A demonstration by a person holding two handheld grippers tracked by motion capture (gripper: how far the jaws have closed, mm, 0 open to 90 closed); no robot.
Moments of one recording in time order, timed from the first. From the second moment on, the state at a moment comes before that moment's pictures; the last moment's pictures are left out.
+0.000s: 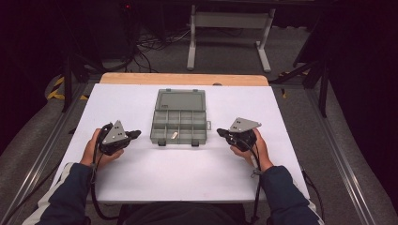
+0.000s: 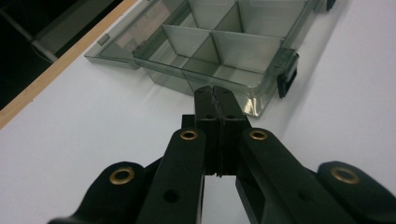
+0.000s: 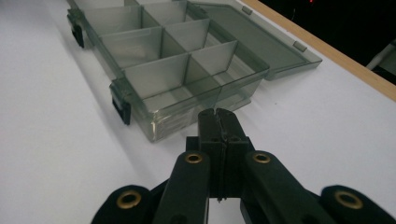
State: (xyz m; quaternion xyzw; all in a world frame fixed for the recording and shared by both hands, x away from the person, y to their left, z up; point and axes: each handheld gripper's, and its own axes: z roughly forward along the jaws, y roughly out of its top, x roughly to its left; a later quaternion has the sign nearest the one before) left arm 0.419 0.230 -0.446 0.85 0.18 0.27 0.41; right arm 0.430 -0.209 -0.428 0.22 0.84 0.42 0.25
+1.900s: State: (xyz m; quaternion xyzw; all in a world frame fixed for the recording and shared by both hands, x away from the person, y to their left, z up) left arm 0.563 0.186 -0.456 0.88 0.27 0.22 0.32; right arm 0.587 -0.150 -0.434 0.28 0.90 0.25 0.22
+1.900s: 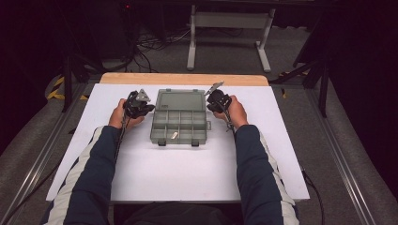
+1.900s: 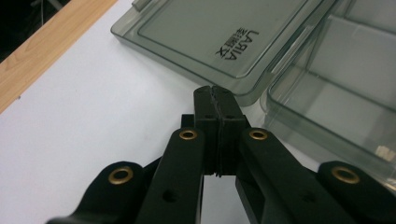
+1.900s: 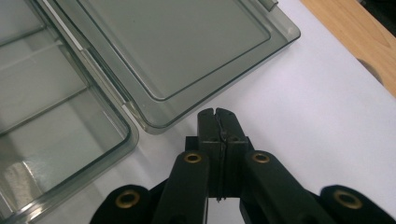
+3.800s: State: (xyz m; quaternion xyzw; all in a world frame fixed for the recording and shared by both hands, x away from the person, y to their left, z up) left arm 0.576 0.176 -0.457 0.83 0.30 0.30 0.37; right arm 0.595 -0.146 -0.441 0.29 0.83 0.35 0.31
